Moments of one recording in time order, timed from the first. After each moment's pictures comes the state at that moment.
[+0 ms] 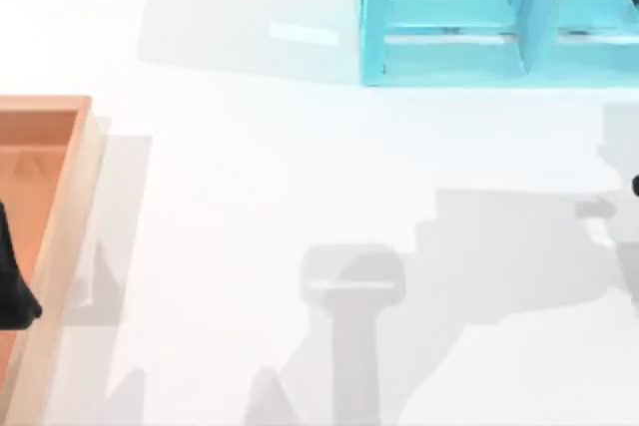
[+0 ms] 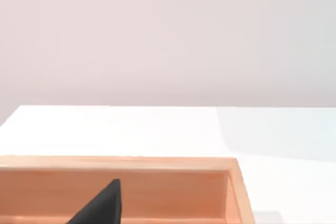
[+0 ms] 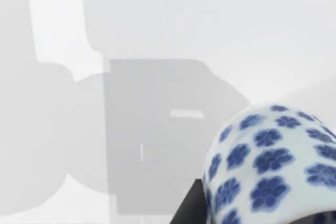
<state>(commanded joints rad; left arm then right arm) 0.00 0.00 0.00 0.00 0.00 0.00 -0.06 1.87 1.23 -0.95 0.00 -0.05</state>
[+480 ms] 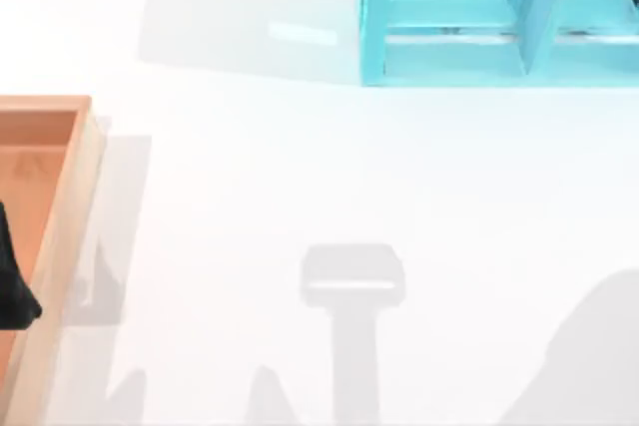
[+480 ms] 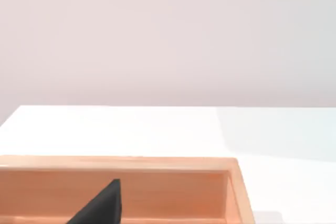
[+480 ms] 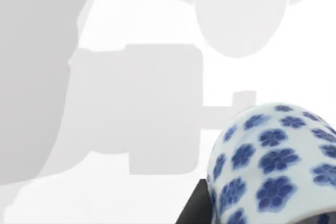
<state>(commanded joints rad) 0.00 0.00 0.00 0.00 0.00 0.00 -0.59 1.97 1.54 -1.17 0.00 -0.57</state>
